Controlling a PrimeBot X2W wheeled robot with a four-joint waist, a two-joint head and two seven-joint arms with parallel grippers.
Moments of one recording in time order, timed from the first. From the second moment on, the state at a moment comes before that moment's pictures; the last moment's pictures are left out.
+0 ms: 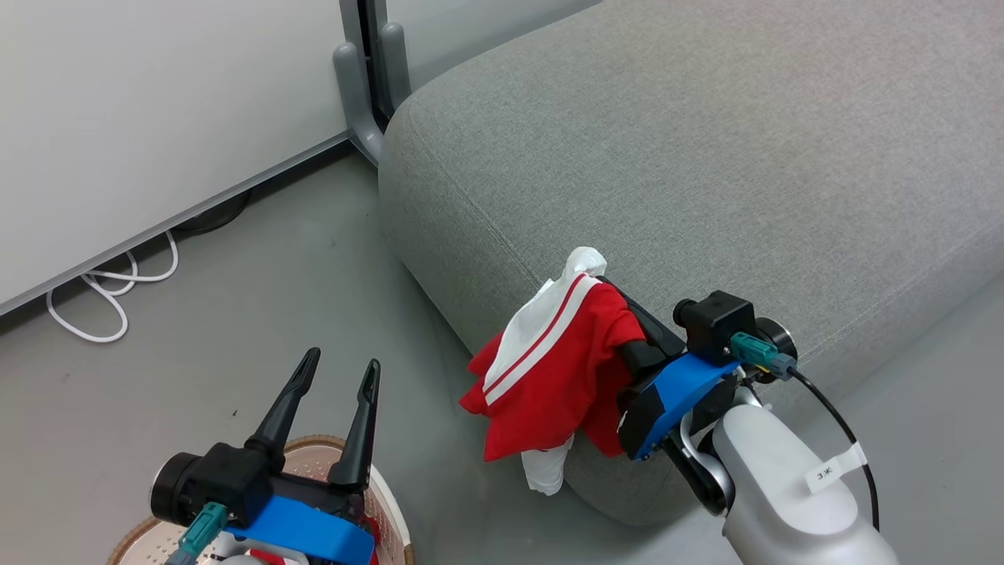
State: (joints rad) left arm -0.08 0.23 -0.32 0.15 -0.33 -0.12 -0.26; right arm -0.55 -0.06 0.44 0.65 0.28 0.13 -0.23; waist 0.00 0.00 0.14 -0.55
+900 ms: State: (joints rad) left arm -0.31 0.46 -0.36 -0.22 -0.21 -0.13 -0.15; right arm -1.19 -0.39 -0.09 0.57 0.47 0.13 -0.10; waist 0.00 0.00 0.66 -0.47
